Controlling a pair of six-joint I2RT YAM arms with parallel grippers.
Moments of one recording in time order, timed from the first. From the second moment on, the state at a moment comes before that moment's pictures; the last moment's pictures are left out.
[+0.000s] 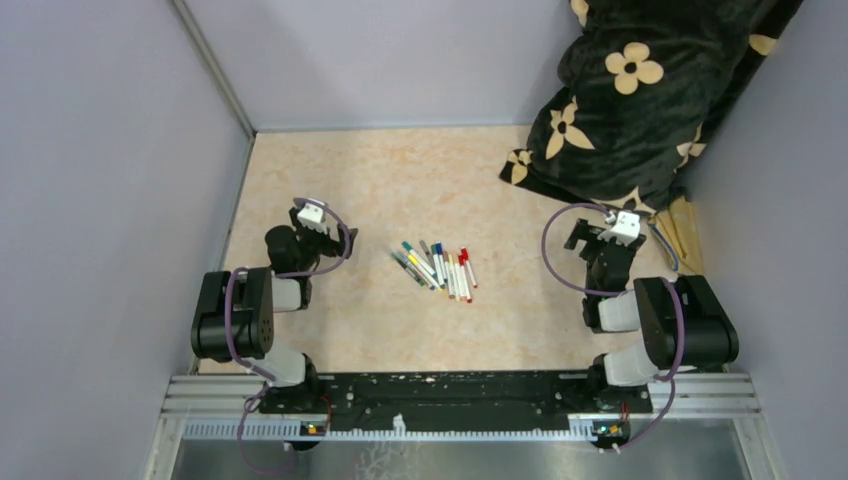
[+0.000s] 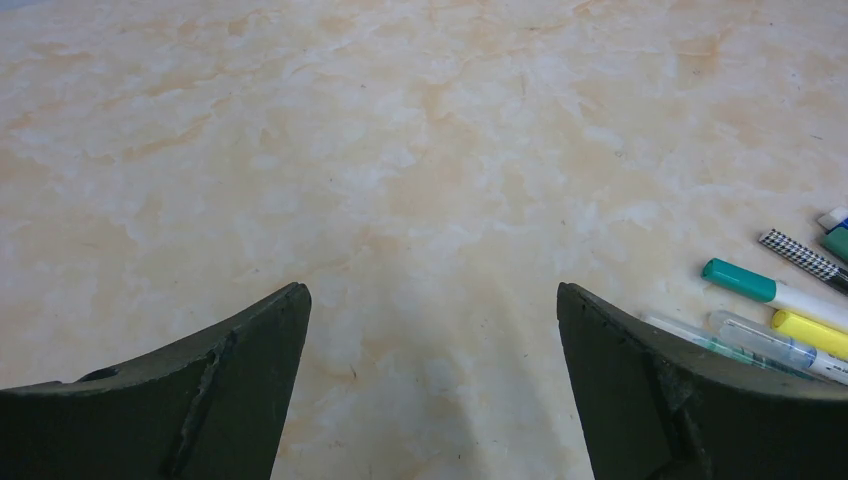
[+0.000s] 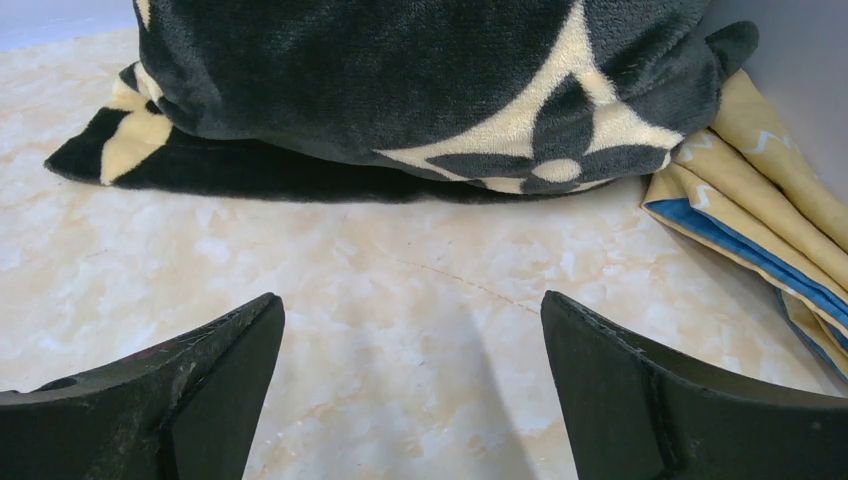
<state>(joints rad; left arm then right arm) 0.07 1.55 0.35 1.00 0.44 0.10 0.04 1.47 0.16 1.23 0.32 0.08</state>
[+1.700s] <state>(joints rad) 0.08 1.22 0.98 -0.24 0.46 0.18 0.56 1.46 0.70 0.07 -0.01 0.41</state>
